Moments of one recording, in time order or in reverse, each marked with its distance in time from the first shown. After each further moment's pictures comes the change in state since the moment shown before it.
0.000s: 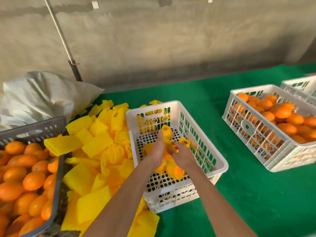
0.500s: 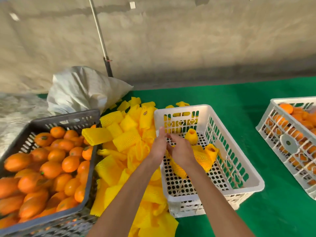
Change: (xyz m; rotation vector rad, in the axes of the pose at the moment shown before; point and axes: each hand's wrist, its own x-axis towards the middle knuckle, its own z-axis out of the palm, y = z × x) left_hand -0.037 0.028 -0.074 -0.002 0.138 0.384; right_hand 0.005 -0.094 0.053 0.020 0.009 -0.392
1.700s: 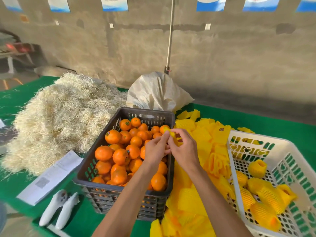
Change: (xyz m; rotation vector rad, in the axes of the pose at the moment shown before) left_hand -0.107 0.038 -0.267 -0.159 0.461 0.193; right_hand -0.018 -0.208 0.176 0.157 0.075 -0.446
